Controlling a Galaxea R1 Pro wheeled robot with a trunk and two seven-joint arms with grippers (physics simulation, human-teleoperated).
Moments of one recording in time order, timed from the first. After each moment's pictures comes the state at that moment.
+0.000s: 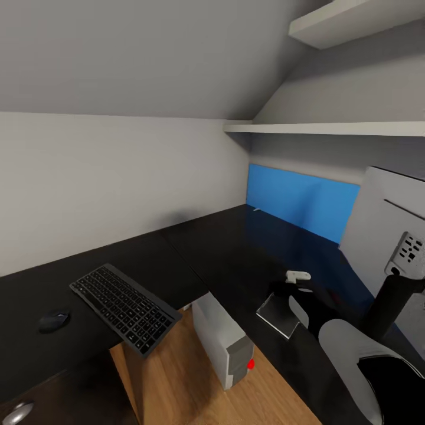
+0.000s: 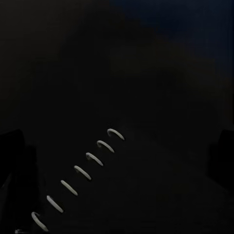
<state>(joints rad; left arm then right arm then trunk) -0.25 -0.04 -0.07 -0.02 0.18 -0.79 0.05 -0.93 -0.06 0.13 -0.30 -0.21 0.14 -0.09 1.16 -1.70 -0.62</state>
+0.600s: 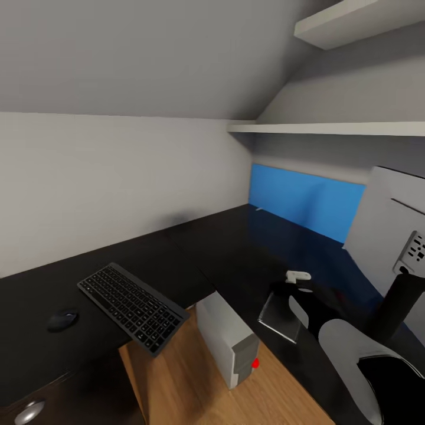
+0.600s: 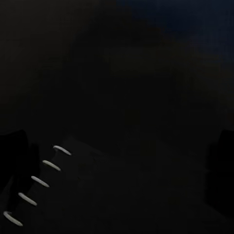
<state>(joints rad) -0.25 -0.04 -0.07 -0.02 0.18 -0.79 0.06 -0.93 -0.06 0.12 -0.30 -0.21 0.13 -0.09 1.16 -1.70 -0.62</state>
